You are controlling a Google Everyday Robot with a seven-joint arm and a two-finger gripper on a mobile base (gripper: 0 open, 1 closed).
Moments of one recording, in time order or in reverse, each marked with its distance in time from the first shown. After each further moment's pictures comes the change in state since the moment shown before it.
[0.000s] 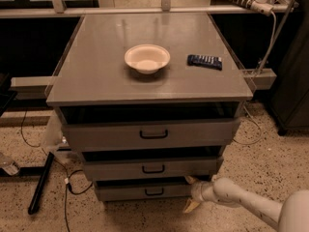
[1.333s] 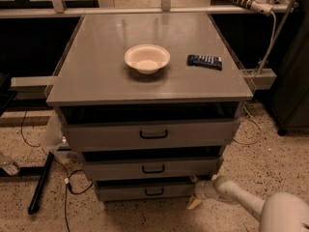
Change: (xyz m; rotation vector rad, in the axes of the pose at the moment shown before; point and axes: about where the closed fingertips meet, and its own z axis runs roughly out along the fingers) arm 0.066 -0.008 0.035 0.007 0.034 0.004
